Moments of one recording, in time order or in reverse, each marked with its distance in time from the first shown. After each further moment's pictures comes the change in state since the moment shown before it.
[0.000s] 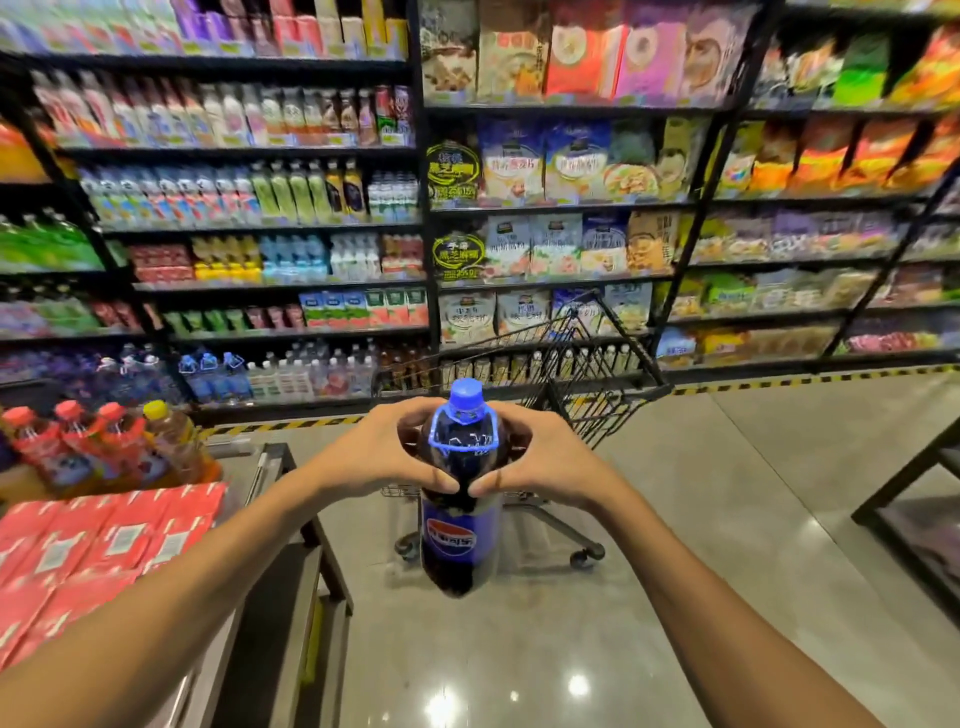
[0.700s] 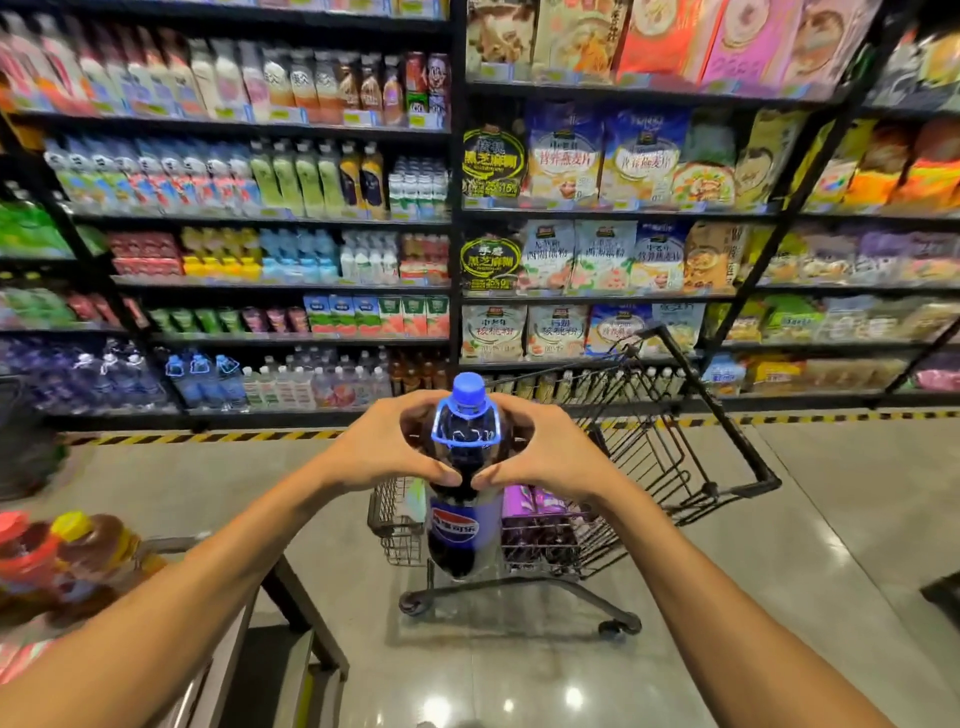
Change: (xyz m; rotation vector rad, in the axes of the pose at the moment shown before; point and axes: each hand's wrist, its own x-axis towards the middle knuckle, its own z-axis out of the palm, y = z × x) left_hand 0.218 -0.111 -0.148 -0.044 0.057 -0.021; right_hand 0.284 0.060 -0.020 -0.124 -0.086 0.050
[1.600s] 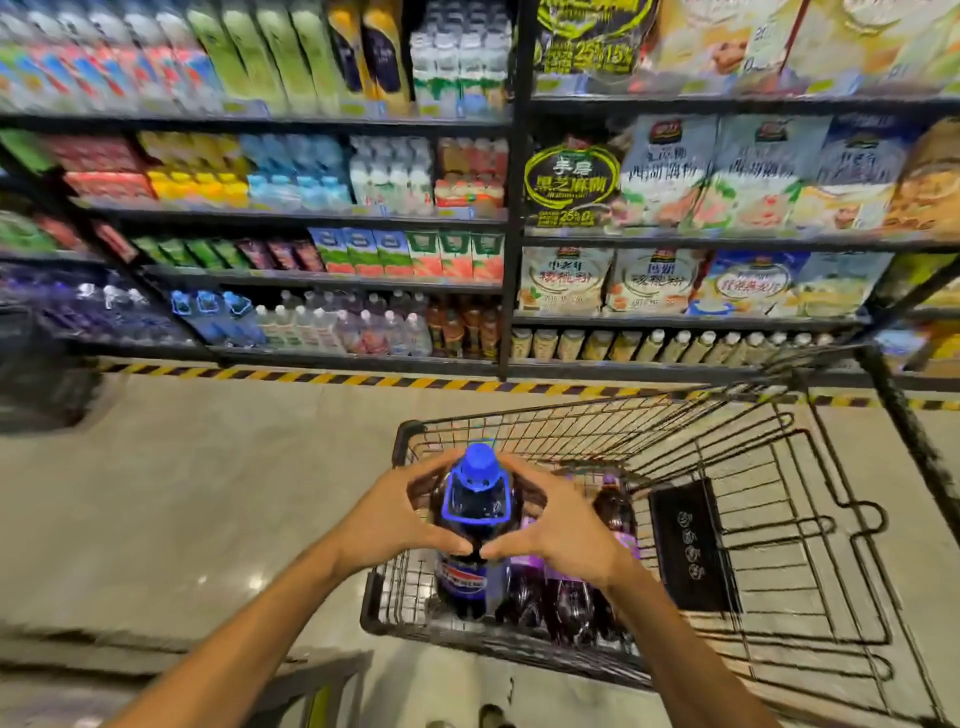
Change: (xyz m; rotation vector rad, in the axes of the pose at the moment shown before) left_hand 0.254 -0.214 -0.050 -0.214 0.040 -0.412; right_hand 0.290 0.233 0.023 0.341 -0.216 0.271
